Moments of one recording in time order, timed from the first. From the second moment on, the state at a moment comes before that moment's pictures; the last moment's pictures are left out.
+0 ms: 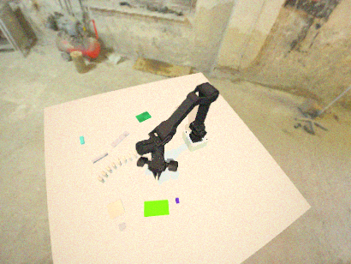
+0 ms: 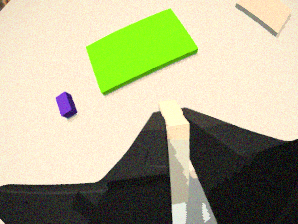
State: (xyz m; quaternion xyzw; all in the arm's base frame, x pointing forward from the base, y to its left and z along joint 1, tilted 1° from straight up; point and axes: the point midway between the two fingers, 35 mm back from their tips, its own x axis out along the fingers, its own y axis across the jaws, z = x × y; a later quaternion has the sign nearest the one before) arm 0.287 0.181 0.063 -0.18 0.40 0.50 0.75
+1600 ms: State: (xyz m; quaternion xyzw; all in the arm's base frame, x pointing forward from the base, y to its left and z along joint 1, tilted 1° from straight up) arm 0.225 0.129 0.087 -0.04 0.04 0.60 0.80
